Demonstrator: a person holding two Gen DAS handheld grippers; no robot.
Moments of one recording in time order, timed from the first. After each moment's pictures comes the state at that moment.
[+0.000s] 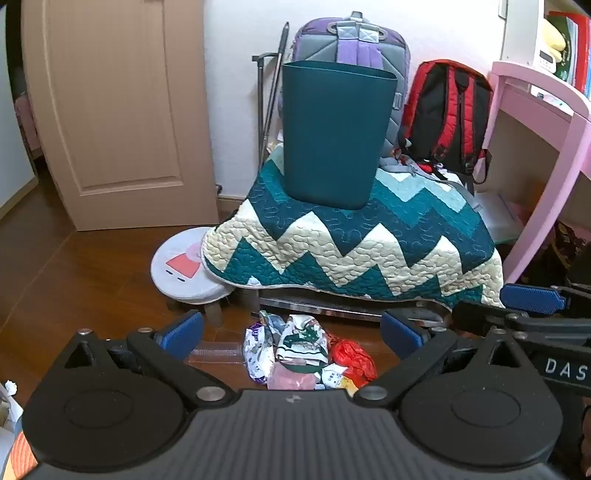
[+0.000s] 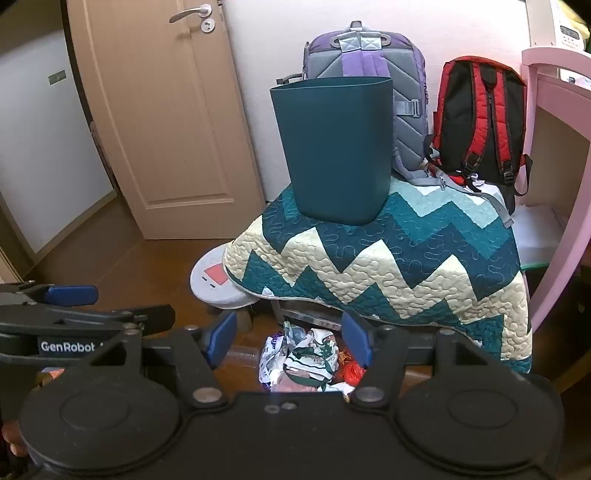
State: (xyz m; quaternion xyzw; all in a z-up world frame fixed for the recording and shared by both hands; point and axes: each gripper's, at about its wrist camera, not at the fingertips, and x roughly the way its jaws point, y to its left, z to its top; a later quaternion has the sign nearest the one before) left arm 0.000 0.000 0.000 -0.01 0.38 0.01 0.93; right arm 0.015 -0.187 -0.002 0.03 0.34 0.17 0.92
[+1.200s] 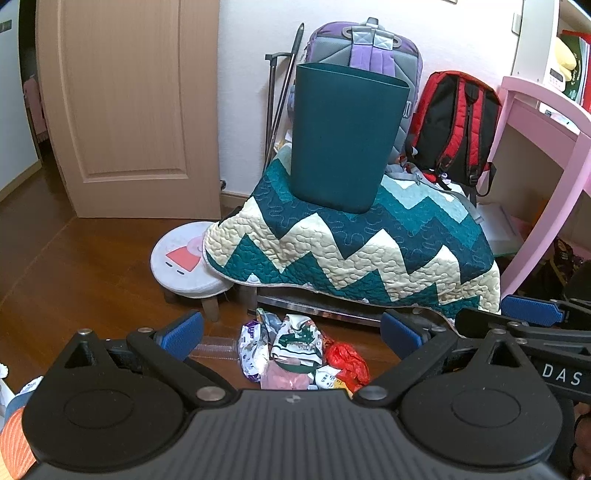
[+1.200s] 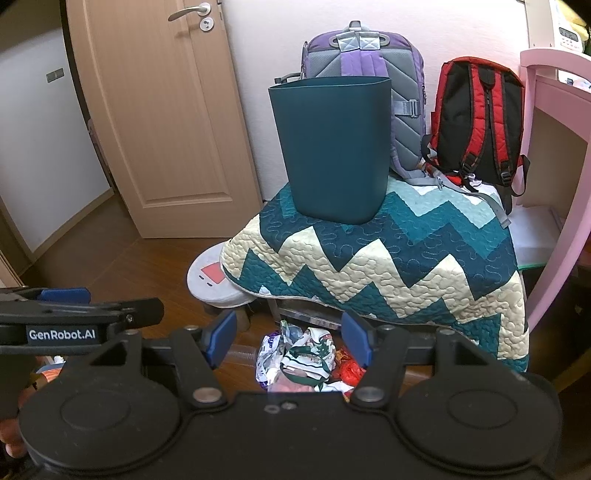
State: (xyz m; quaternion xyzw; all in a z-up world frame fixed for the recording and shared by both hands) left arm -0.002 0.015 0.005 -0.04 0.37 0.01 0.93; right arm 0.018 -0.185 -0.002 0.02 0.34 0.16 0.93
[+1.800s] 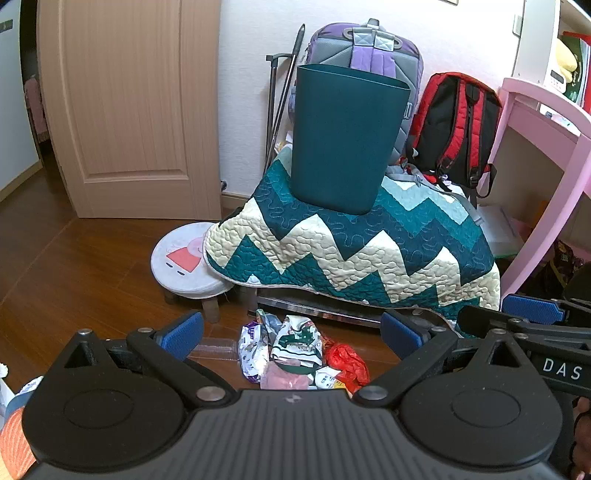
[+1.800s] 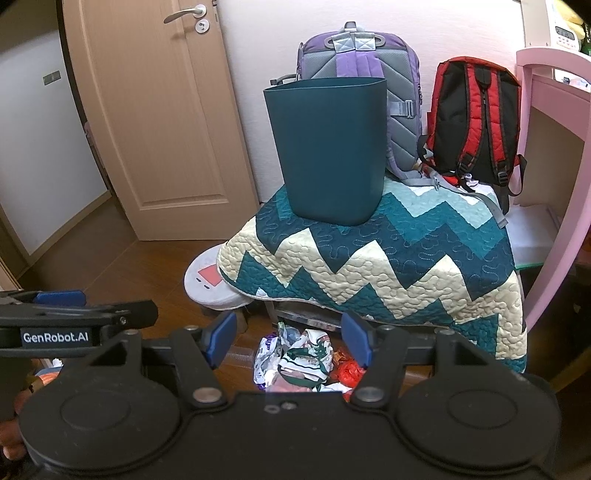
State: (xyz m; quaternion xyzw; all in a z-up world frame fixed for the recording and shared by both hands) left arm -0.002 0.014 0.006 -0.04 0.37 0.01 0.93; right arm 0.022 -0.188 -0.004 0.03 0.34 0.16 0.93
